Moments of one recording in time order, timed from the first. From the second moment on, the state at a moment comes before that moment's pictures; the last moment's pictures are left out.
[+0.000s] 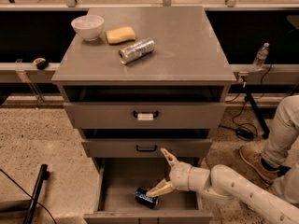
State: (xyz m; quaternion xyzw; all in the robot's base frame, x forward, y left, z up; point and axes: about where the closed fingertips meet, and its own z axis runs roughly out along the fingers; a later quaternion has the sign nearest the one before) arm 0.507 -0.028 0.494 -0.49 0.64 0.29 0.52
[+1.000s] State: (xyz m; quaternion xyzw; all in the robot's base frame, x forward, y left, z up) arm 0.533 -0.066 0.335 -0.48 0.65 0.28 0.52
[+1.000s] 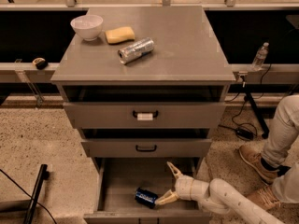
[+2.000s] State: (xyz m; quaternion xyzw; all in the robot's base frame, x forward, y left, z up) arm 0.537 -0.038 0.290 -0.51 0.69 0.23 0.46
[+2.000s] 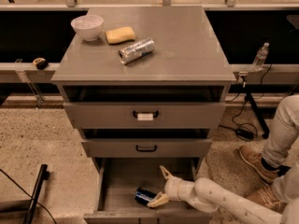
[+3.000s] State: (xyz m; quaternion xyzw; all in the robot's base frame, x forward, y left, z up) arm 0.557 -0.024 0.193 -0.50 0.74 0.19 0.40
